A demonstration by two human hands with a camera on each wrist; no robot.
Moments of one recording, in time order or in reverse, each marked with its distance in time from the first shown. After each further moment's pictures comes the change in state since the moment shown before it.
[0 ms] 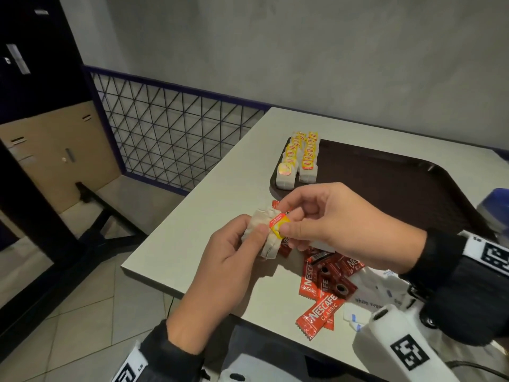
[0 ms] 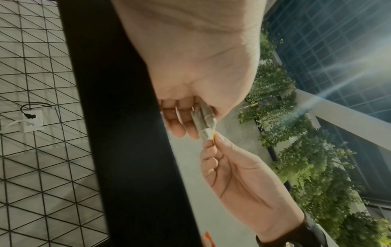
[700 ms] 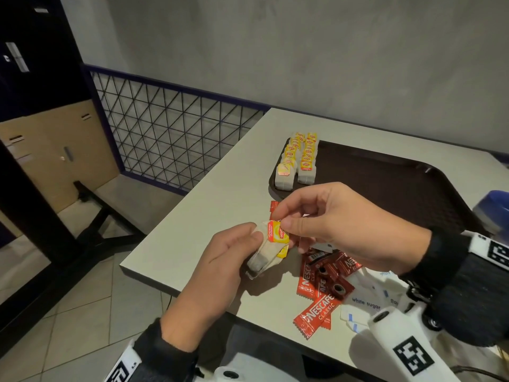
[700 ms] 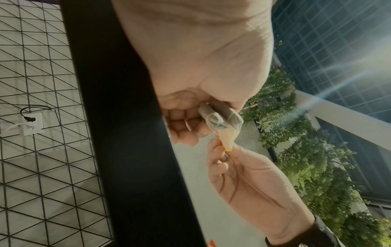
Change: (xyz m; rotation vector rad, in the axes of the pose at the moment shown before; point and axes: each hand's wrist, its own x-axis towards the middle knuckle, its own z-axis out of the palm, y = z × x) left_hand -0.004 0.006 -0.007 -0.119 -0.154 -0.064; right_hand -0.005 -0.008 0.000 0.035 -0.016 0.024
